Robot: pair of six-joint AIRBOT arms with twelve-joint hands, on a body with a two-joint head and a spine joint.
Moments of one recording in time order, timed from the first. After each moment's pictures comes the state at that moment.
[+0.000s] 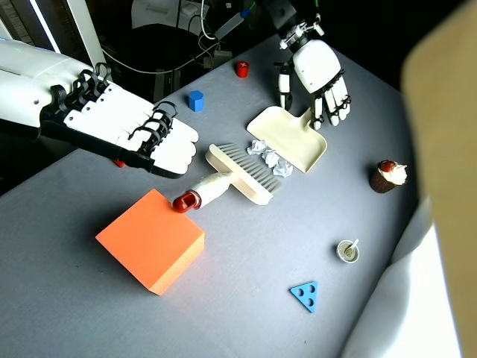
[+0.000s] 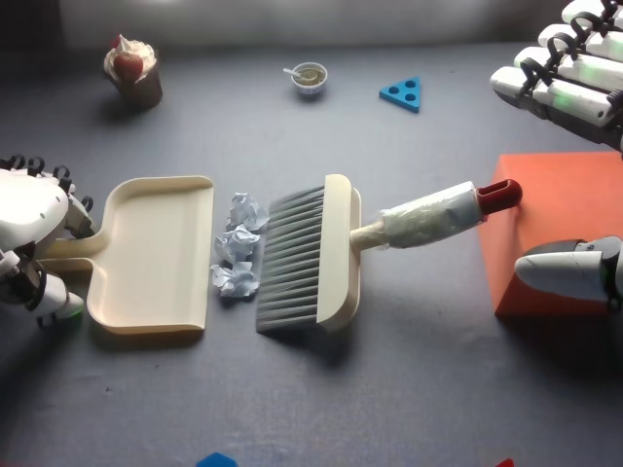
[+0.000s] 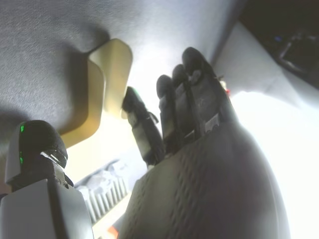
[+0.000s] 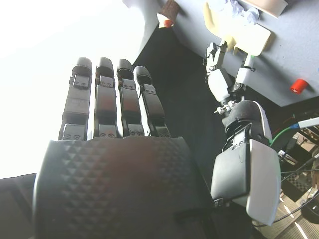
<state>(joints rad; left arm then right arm) 0.91 -0.97 1.06 -1.05 -0.69 1.92 -0.27 -0.53 0.51 -2.65 -0.57 1.28</state>
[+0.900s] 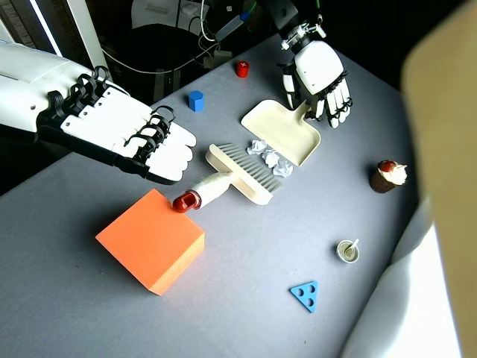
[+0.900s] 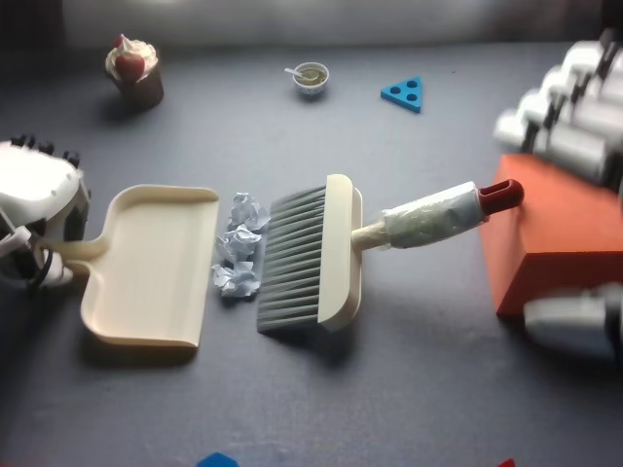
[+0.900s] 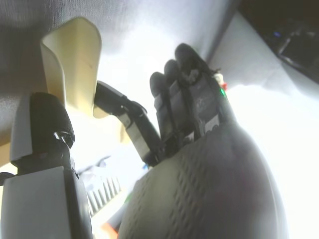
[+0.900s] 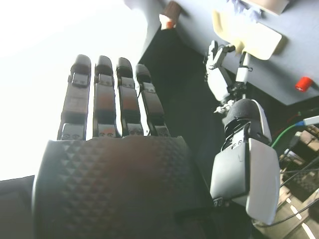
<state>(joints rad) 0.84 -0.98 1.09 -1.05 -0.65 1.97 -0.45 -0.55 0.48 -2.69 -0.67 1.28</state>
